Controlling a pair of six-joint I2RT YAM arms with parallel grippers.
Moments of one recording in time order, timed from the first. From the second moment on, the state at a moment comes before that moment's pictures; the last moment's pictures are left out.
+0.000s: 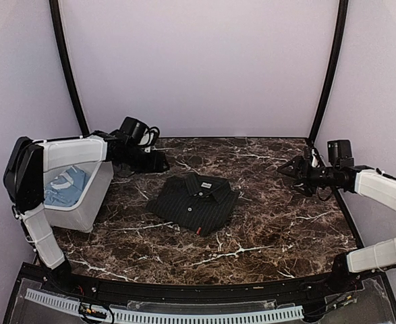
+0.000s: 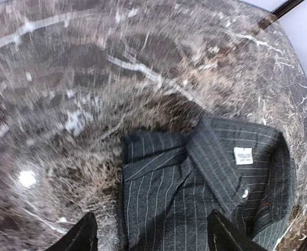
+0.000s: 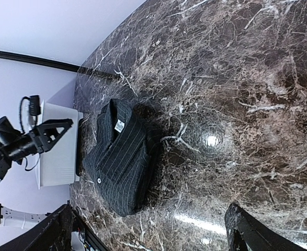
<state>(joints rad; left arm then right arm) -0.49 1.83 1.33 -0.40 0.18 -0.39 0.08 1.20 0.72 -0.24 -0.71 0.60</state>
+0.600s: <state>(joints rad) -1.05 1.71 1.10 -0.29 0.03 0.51 0.09 1.25 0.71 -0.23 -0.74 0.59</state>
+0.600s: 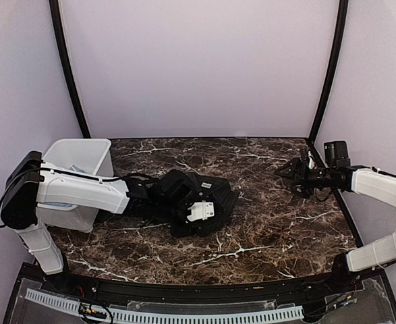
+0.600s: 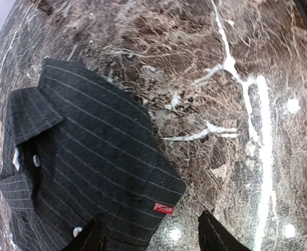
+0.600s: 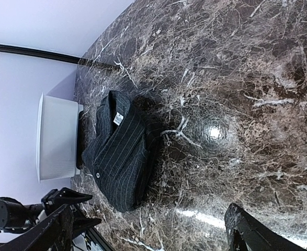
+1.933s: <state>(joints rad) -0.93 1.81 1.20 0.02 0.26 0.20 0.09 1.28 0.71 -0.20 -0.78 0.59</state>
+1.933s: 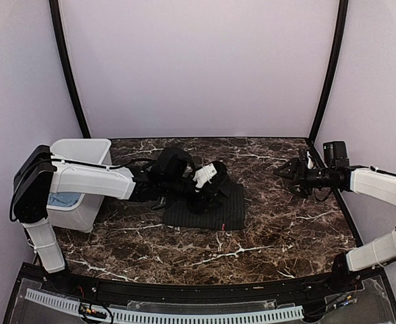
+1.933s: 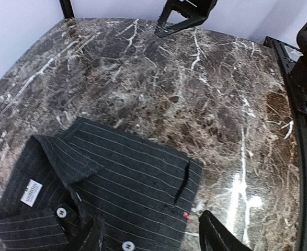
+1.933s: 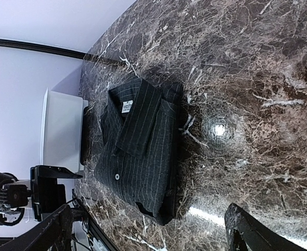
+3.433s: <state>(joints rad) -0.55 1.95 1.29 -0.20 0.15 -0.42 0.35 1.92 1.11 -0.14 -0.67 0.48</state>
